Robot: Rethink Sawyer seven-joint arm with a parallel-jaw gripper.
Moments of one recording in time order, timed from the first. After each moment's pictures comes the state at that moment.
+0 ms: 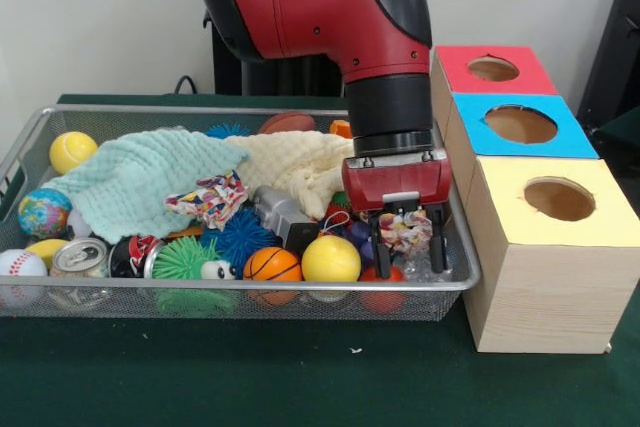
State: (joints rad) arm -0.39 -0.42 0.26 1.75 -0.18 -0.31 1.58
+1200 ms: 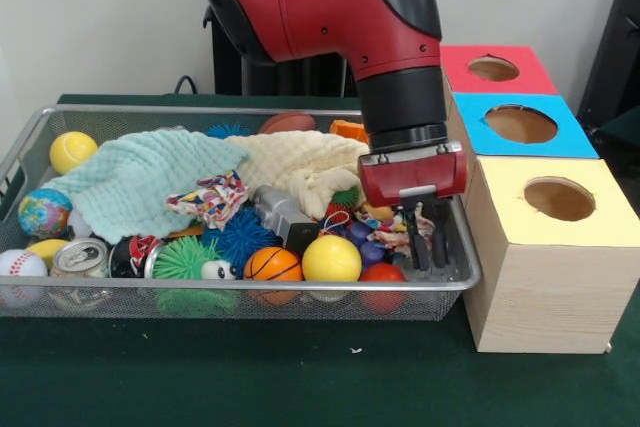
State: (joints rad) arm -0.43 -0.42 0.33 1.79 -0.17 -0.31 1.58
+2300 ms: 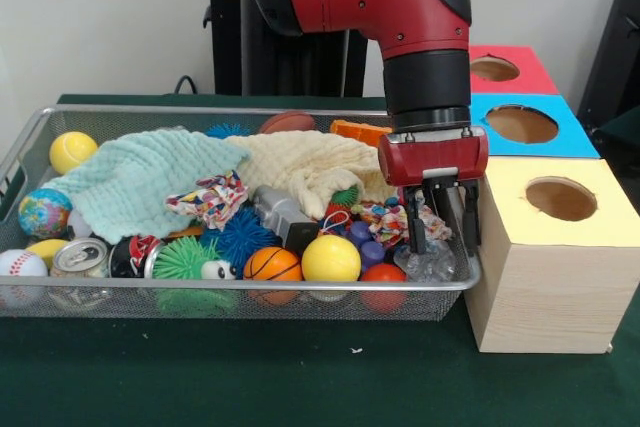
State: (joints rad) arm -0.26 -0.47 0.18 1.78 -0.16 -0.31 1.58
